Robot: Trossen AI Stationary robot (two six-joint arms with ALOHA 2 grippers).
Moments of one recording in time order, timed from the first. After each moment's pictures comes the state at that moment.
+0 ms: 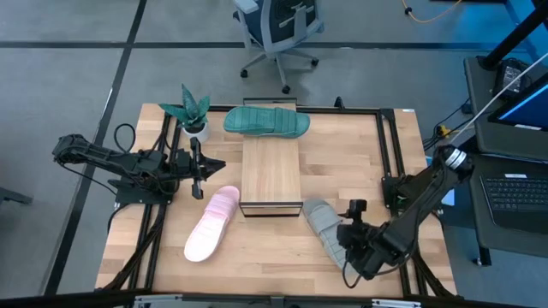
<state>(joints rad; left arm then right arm) -0.21 0.53 0.33 0.28 -0.40 0.03 0.85 1.60 1.19 -1.13 0.64 0.78</state>
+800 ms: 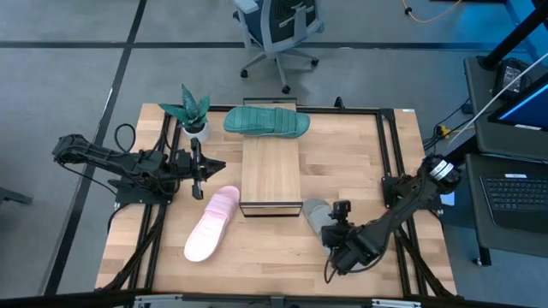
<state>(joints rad) -0.21 0.53 0.33 0.27 -0.40 0.03 0.74 1.76 1.19 -1.04 0.57 0.62</state>
